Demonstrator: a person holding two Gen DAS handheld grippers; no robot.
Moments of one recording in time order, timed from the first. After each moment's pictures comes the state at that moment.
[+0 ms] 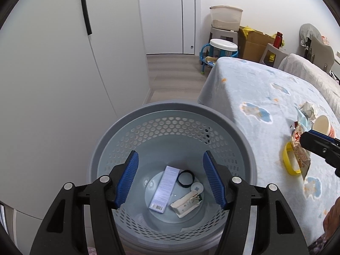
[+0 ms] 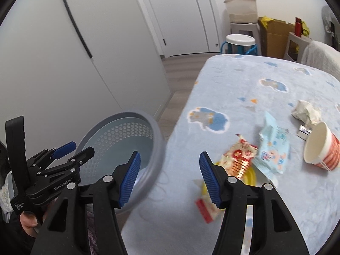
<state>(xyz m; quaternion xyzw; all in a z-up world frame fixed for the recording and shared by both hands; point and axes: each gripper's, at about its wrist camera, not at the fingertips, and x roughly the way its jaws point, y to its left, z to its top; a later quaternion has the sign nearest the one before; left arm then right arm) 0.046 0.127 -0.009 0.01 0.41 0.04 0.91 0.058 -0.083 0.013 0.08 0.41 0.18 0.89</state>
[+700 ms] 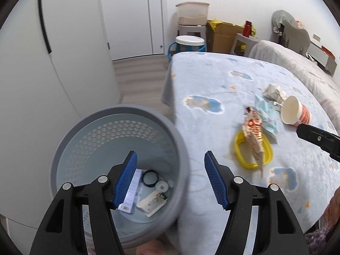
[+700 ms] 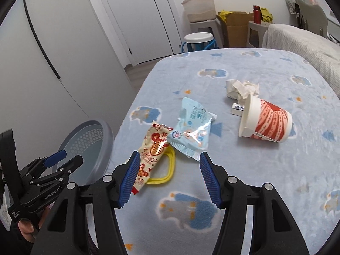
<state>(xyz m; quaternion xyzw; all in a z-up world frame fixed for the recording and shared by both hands) 0.041 0.038 -0.010 0.04 0.42 -0.04 0.91 0.032 -0.181 0.010 0.12 0.42 0.09 0.90</state>
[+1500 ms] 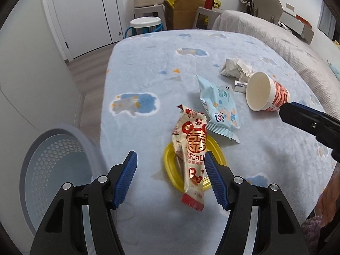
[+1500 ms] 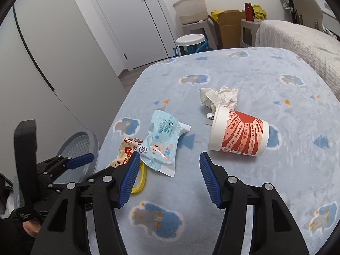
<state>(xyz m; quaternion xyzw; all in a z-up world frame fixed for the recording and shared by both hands) 0.088 -0.065 -0.031 0.10 0.48 -0.15 0.86 0.049 -0.236 0.008 0.15 0.41 0.09 0.90</state>
